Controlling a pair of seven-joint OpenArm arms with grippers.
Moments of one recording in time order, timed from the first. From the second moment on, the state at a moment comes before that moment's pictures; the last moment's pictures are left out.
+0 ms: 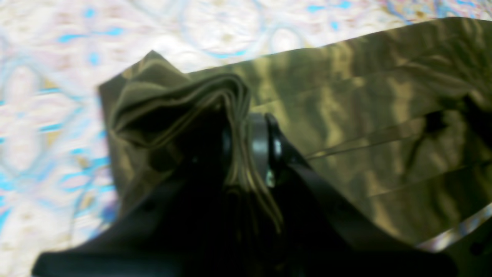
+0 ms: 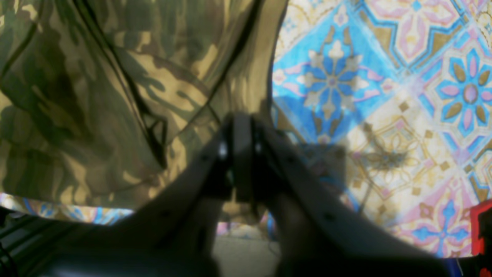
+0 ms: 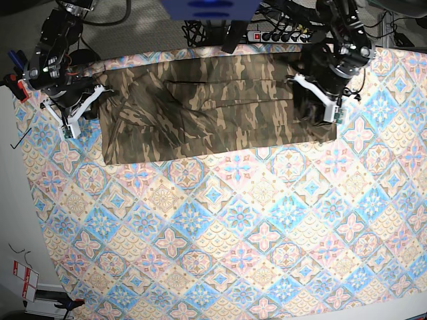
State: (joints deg) left arm 25.4 3.3 -26.3 103.3 -12.1 -41.9 34.2; right arm -19.2 7.2 29.7 102.8 17.3 36.7 -56.3
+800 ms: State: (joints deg) left arm 19.5 4.6 -9.2 97.4 -12.4 -30.8 33.9; right arm -19.1 7.2 29.9 102.7 17.3 36.7 -56.3
